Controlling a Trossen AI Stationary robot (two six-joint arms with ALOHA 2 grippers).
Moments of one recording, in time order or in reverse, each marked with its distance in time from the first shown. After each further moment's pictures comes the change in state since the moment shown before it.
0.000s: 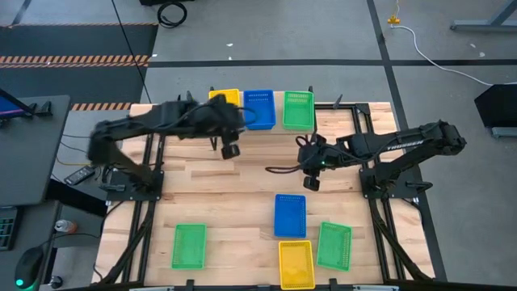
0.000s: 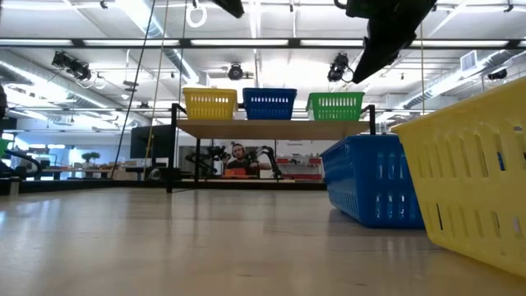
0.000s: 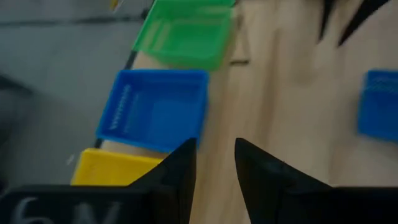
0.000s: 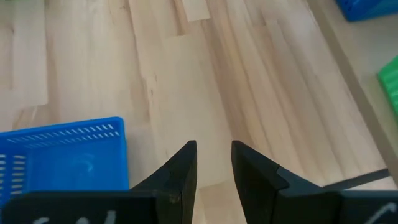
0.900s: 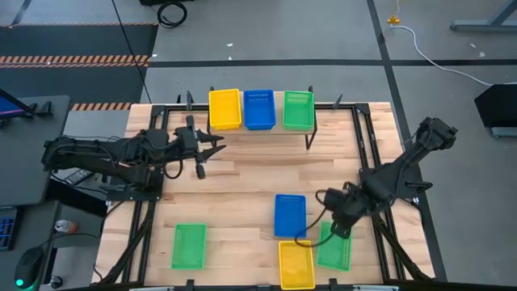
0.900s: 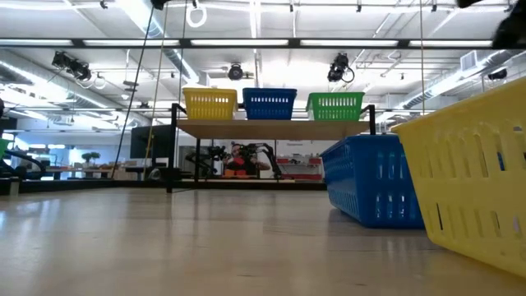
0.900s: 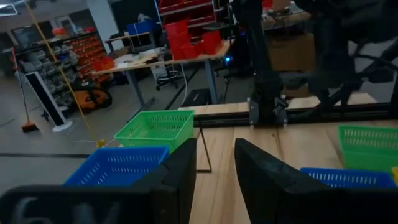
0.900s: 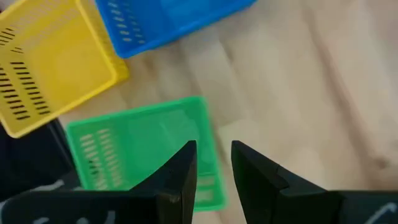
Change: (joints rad) left arm -0.134 -0.676 -1.000 1.035 0.037 0.085; right arm 0.563 0.059 0.000 -0.332 -0.186 0.883
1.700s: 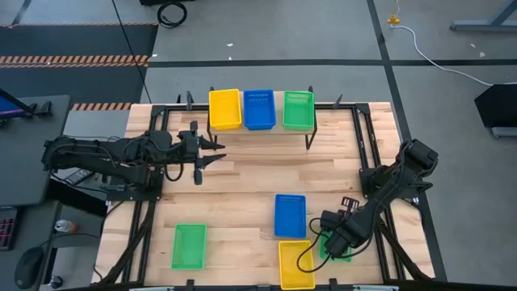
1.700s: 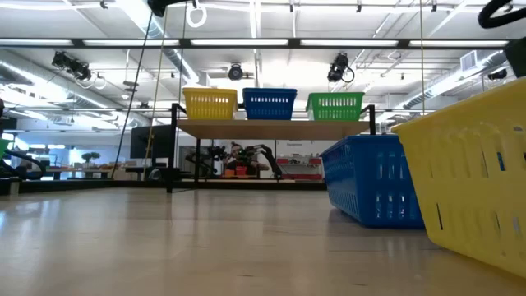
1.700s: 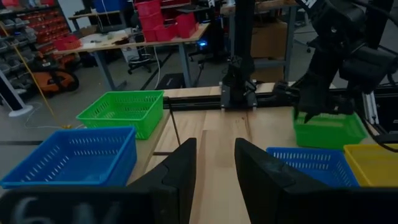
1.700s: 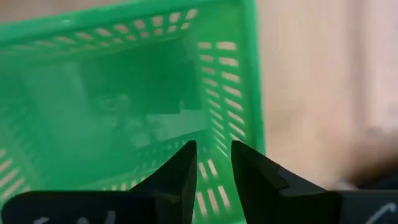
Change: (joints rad) left arm -0.006 -0.002 -0.001 -0.088 0.099 -0.075; right arm 0.140 0.393 0.000 -0.027 -0.019 0.056
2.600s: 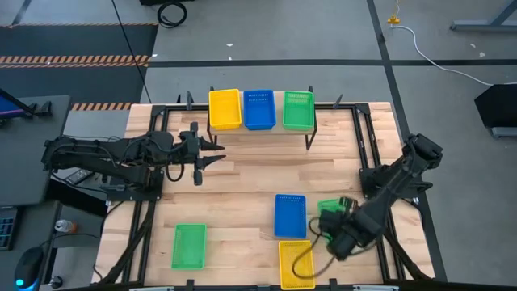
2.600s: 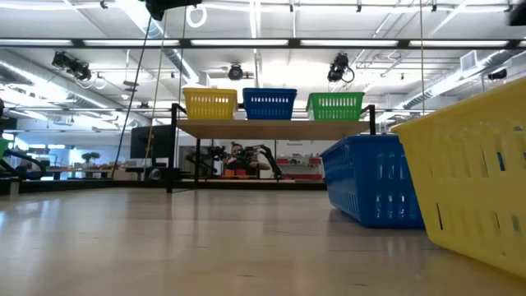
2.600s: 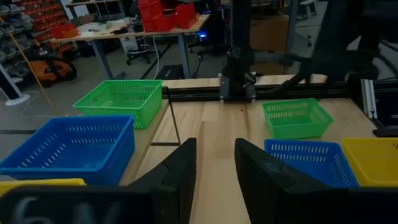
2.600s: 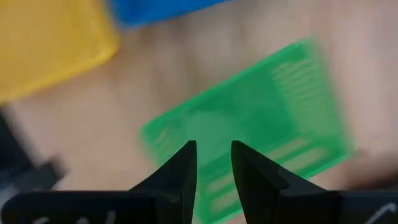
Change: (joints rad) left arm -0.004 0.000 -0.001 -0.037 -0.001 -0.030; right arm -0.004 -0.082 0.218 -0.125 0.095 -0.009
